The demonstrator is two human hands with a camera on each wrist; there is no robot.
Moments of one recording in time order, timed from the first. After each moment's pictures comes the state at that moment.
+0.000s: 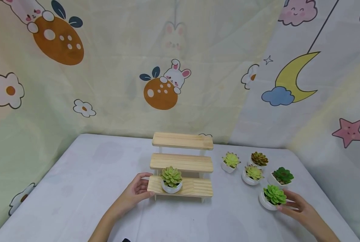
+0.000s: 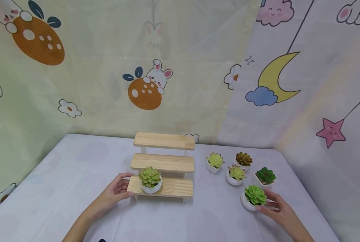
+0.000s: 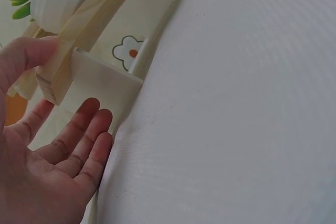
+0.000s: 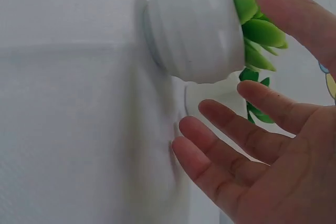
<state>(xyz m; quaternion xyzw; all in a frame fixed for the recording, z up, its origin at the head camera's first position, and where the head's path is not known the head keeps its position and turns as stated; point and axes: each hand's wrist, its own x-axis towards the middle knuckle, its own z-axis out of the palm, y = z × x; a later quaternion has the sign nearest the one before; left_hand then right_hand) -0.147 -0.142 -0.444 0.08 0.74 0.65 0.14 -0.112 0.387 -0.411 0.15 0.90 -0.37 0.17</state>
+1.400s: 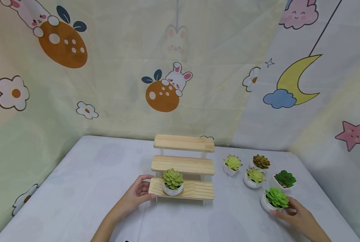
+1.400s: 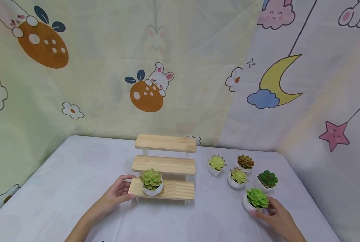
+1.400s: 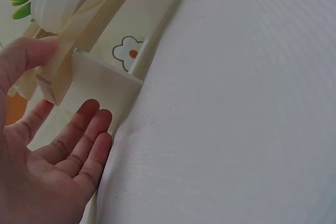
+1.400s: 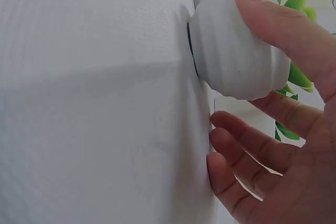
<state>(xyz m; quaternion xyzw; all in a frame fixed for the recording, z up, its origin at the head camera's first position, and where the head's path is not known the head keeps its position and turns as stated) -0.146 -0.143 -0.444 0.10 0.74 0.65 0.13 -0.119 0.383 -0.429 0.16 0.93 -0.29 0.18</state>
